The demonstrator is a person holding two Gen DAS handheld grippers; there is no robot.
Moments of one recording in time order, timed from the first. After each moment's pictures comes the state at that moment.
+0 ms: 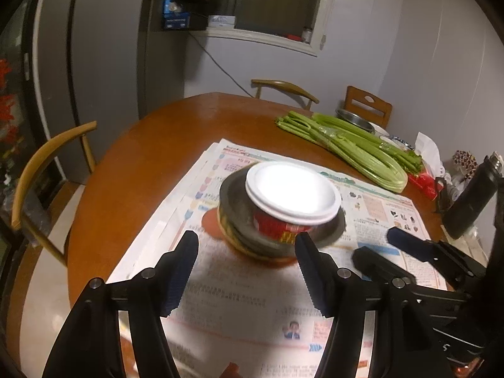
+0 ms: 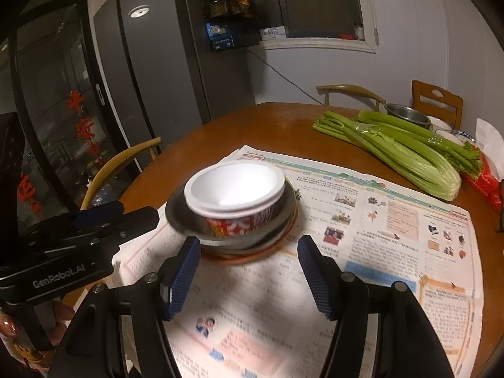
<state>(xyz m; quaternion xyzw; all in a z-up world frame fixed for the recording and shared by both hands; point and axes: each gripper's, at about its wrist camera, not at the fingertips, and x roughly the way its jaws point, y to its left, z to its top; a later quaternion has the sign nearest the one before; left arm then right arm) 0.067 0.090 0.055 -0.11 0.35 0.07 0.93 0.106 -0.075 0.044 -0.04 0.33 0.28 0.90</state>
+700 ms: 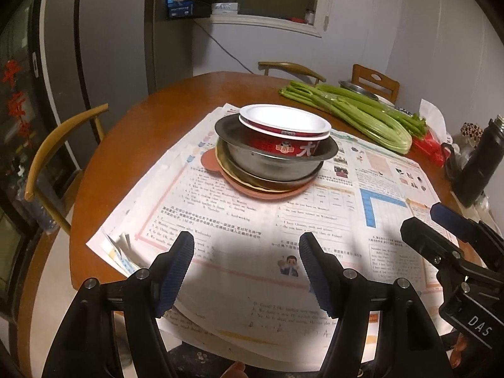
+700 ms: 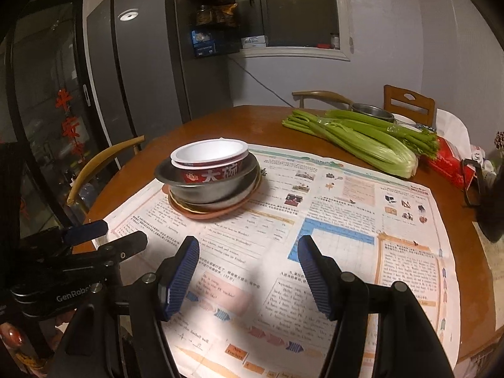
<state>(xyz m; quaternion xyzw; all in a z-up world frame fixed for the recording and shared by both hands) 0.022 0.053 0.018 -0.09 0.38 0.09 0.92 0.047 -0.122 0.030 -0.05 0.31 0.23 0.92</state>
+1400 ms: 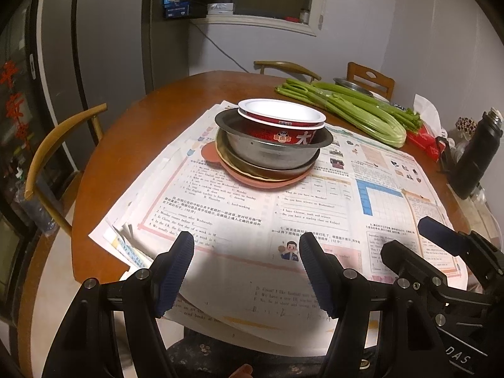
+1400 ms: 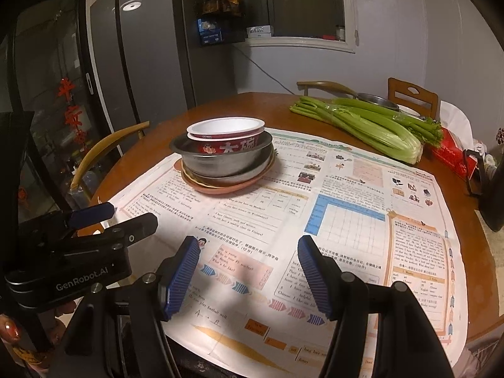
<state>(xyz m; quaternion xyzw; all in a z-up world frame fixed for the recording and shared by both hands) 0.009 0.053 0.015 -0.08 0.38 0.08 0.92 0.025 -0.107 0.017 -0.06 0.33 0.23 0.91</state>
